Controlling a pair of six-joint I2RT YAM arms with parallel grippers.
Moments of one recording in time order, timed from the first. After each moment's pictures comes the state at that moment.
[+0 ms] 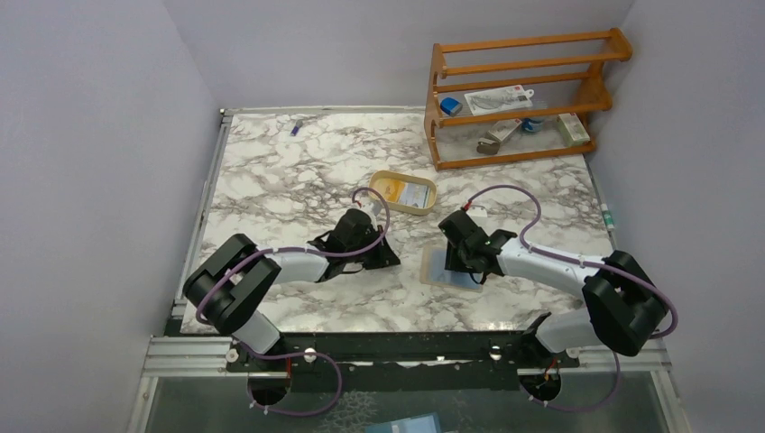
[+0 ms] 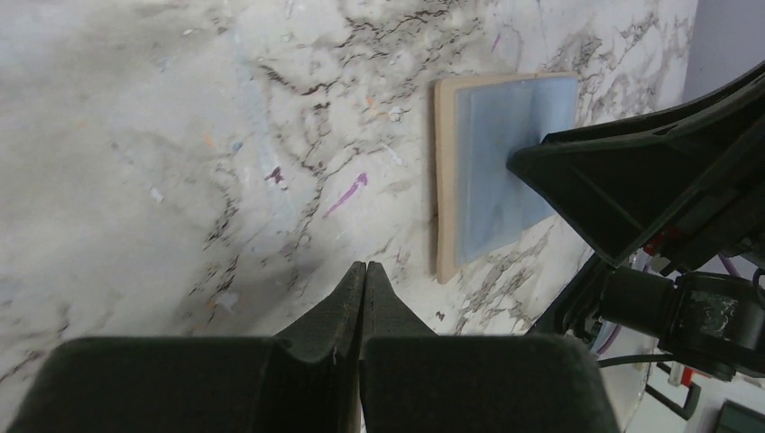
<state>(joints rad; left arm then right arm) -0.72 1.53 0.55 0.31 0.28 -0.83 0.73 1.38 0.69 -0.44 0.32 0.76</state>
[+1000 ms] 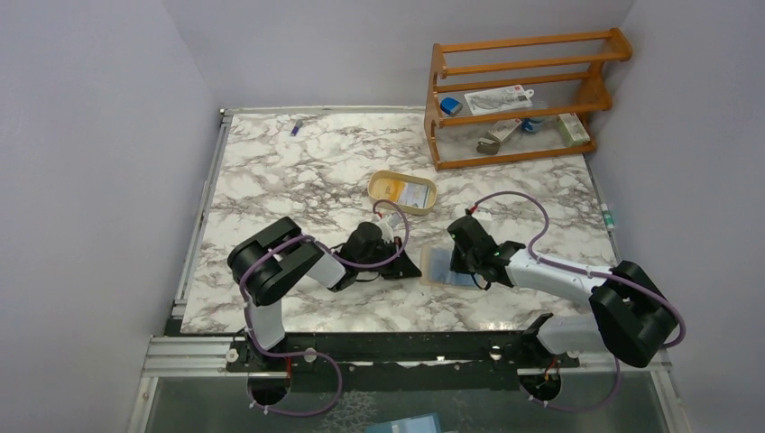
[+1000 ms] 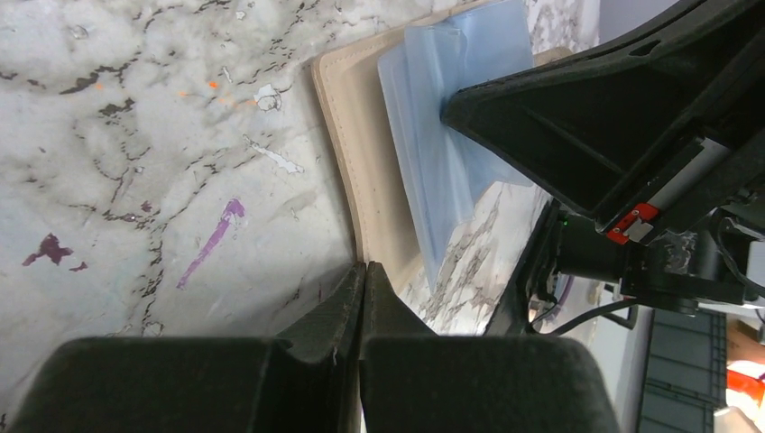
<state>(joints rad) -0.81 1.82 0.54 0.77 0.43 -0.91 0.72 1.31 0.55 -0.23 0.28 0.75</state>
